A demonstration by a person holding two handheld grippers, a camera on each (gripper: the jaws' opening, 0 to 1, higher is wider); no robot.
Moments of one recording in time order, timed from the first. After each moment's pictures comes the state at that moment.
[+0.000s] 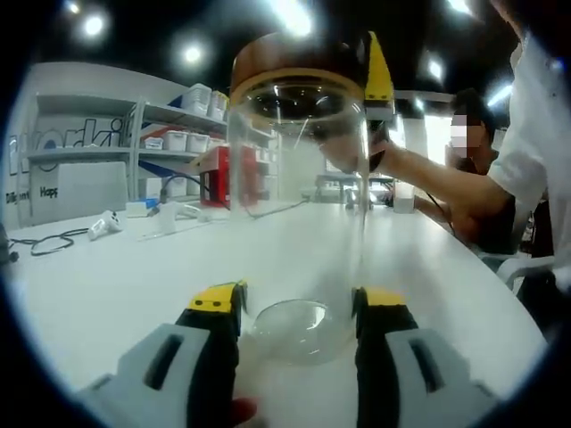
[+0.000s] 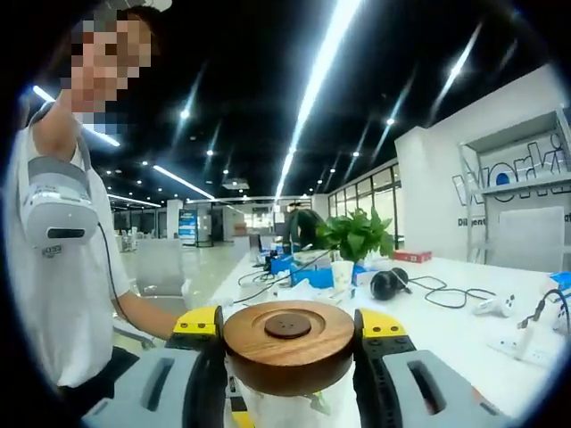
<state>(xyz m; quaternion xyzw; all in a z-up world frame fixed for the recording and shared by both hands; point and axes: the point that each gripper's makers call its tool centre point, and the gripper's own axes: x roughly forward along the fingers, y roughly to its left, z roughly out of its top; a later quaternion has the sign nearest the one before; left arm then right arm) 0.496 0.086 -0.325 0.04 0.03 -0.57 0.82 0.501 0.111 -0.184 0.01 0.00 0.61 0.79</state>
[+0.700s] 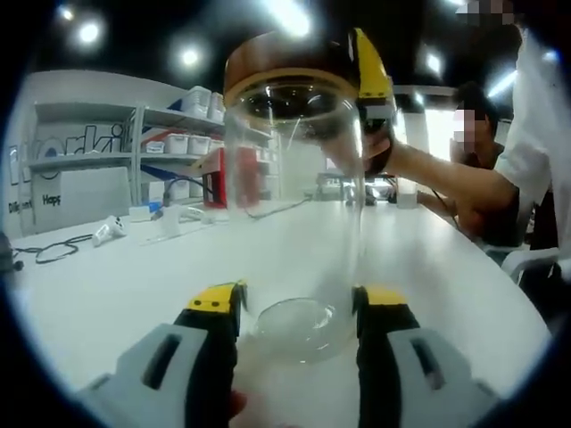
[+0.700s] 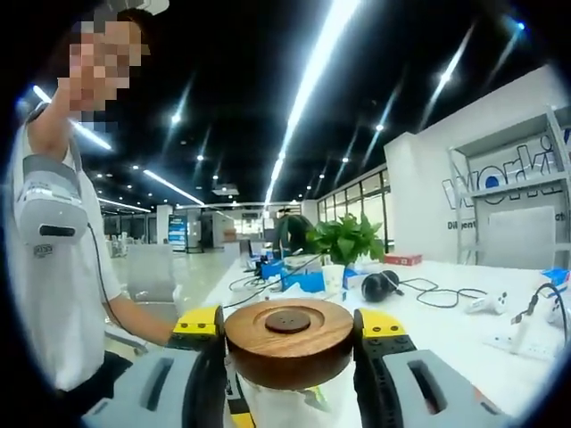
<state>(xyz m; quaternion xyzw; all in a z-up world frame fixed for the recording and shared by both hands) 0.500 0.087 -0.325 0.05 0.02 -0.56 0.82 0.504 0.106 -0.186 0.03 -0.01 0.60 0.80</state>
